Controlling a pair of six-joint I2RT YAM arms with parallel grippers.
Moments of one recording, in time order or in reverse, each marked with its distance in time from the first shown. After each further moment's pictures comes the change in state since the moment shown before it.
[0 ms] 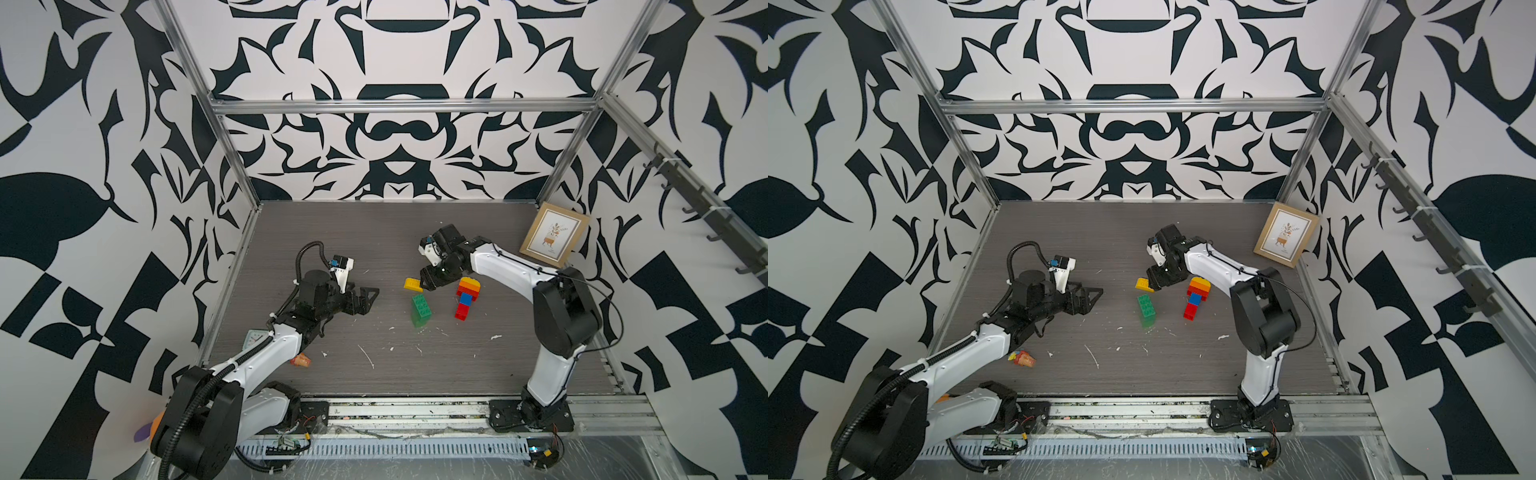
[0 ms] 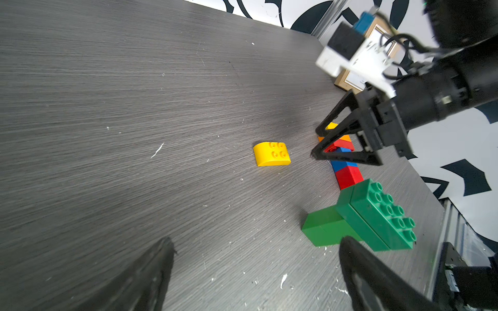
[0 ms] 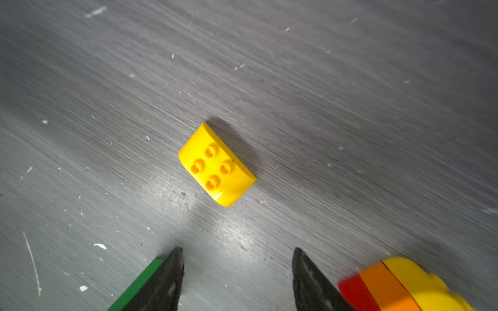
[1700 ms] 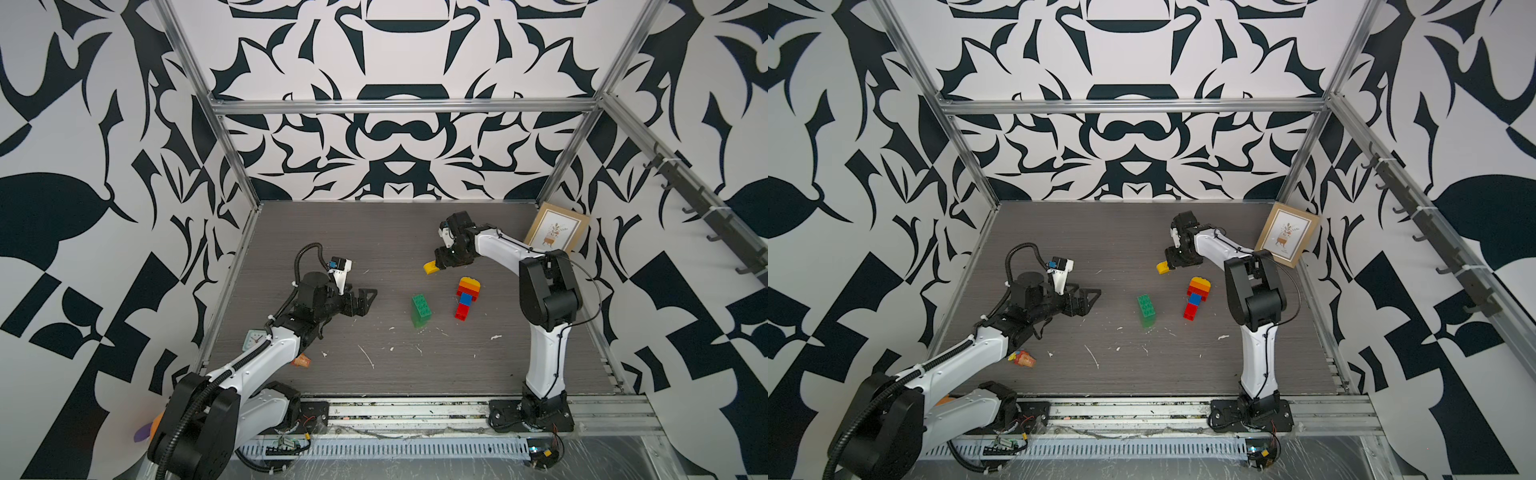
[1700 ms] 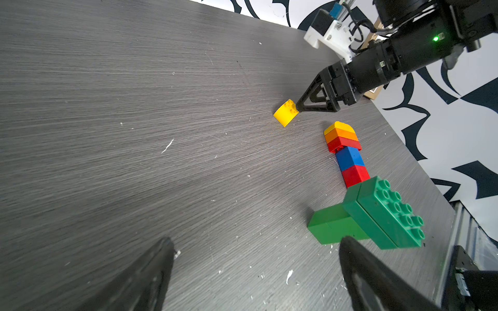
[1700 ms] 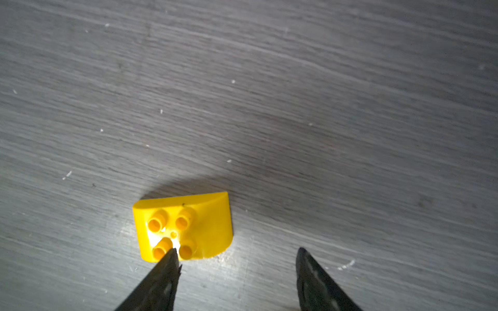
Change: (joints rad) left arm 0.000 -0.031 -0.012 -0.023 -0.027 0.006; right arm -0.172 0.142 0.150 0.047 0.159 0.081
